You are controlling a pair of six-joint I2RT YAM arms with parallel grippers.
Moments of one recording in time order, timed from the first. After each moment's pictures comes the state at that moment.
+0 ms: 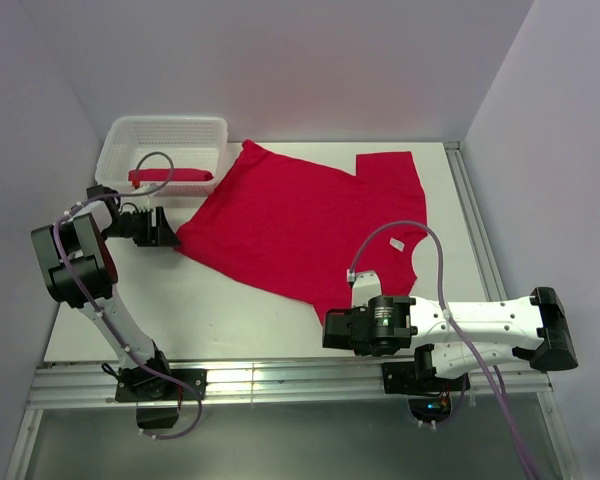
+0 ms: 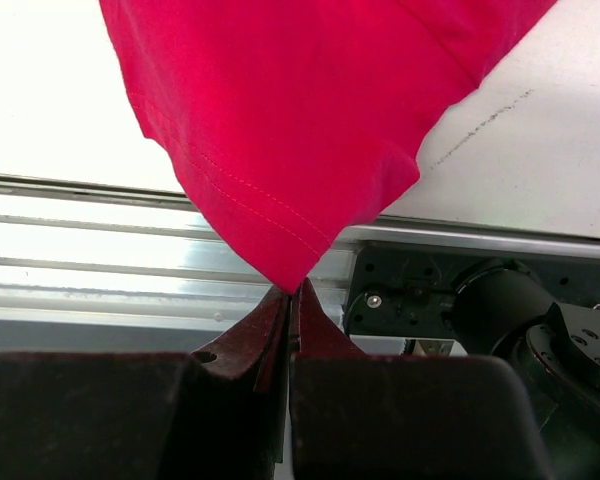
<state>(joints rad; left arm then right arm) 0.36 1.93 1.24 -0.64 0.80 0.45 1.44 1.12 0.91 -1.33 0.45 1.29</state>
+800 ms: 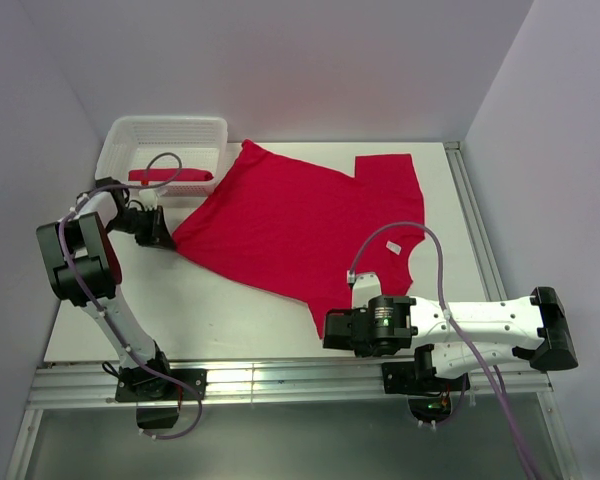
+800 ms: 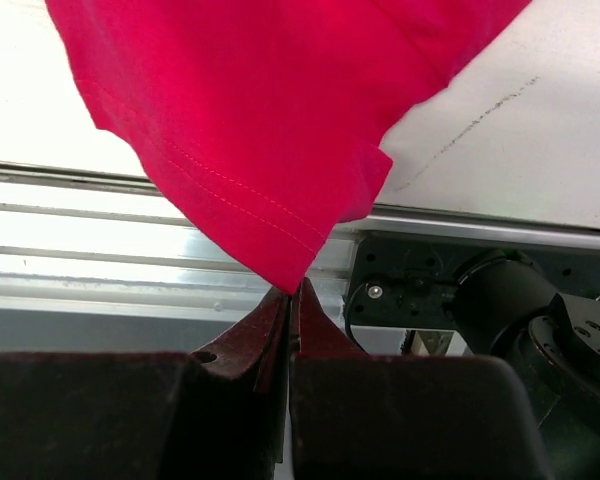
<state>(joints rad) 0.30 1.93 1.31 -0.80 0.66 0.42 1.44 1.12 0.92 -1.33 0.43 1.30</state>
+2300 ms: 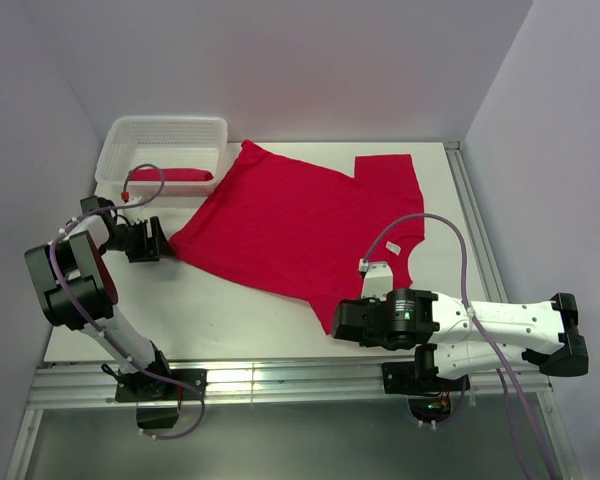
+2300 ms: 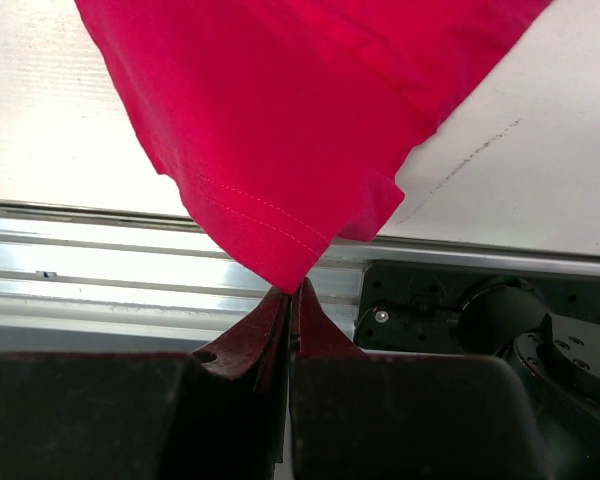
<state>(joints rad) 0.39 1.75 1.05 -0.60 0.63 0.29 1.40 1.03 0.94 -1.34 0.50 1.29</state>
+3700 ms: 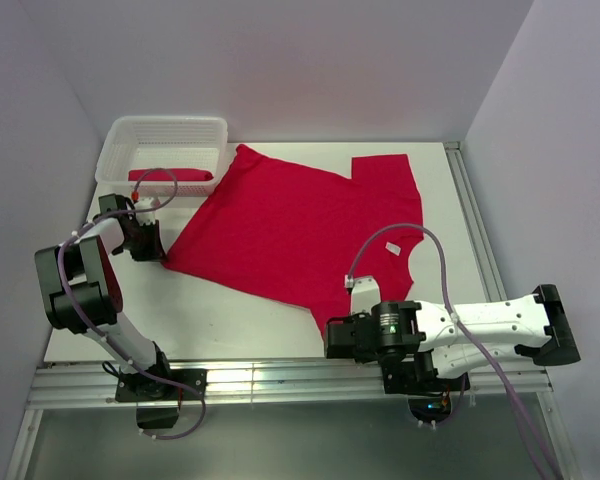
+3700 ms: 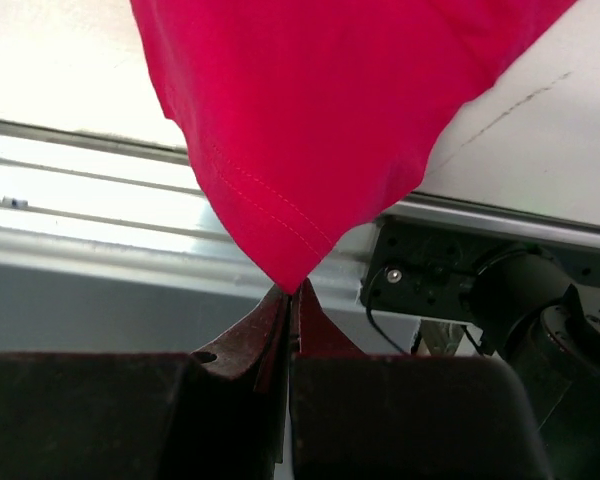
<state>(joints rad) 0.29 1.70 0.97 -0.45 0.36 0.19 1.50 1.11 0.94 -1.35 0.43 1.32</state>
